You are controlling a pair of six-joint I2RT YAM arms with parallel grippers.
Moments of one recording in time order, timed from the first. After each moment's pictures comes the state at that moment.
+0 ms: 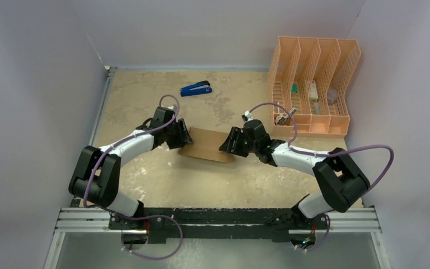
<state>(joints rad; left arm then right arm) -0.35 1.51 0.82 -0.22 0.20 -0.63 0.65 1.49 0.70 0.09 -0.16 0.85</state>
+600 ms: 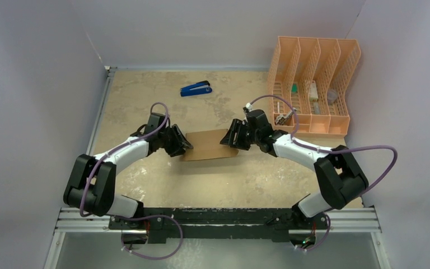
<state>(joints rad) -0.32 1.43 0.73 -0.23 0.31 -0.87 0.58 1.51 0.82 -0.04 -0.28 0.82</state>
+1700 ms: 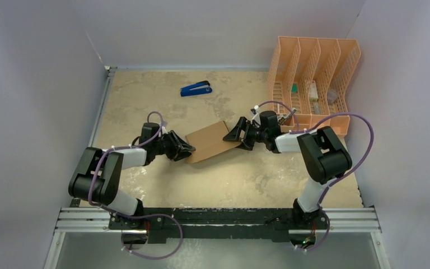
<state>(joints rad) -0.21 1.51 0.50 0.22 0.59 -1.05 0.36 1.75 0.72 0.34 -0.61 0.85</state>
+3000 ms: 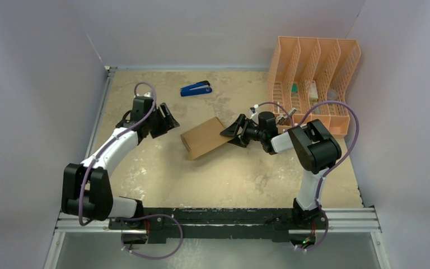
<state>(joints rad) -0.18 1.34 0.88 -0.32 0.17 -0.67 0.36 1.91 0.73 0.67 -0.66 1.04</state>
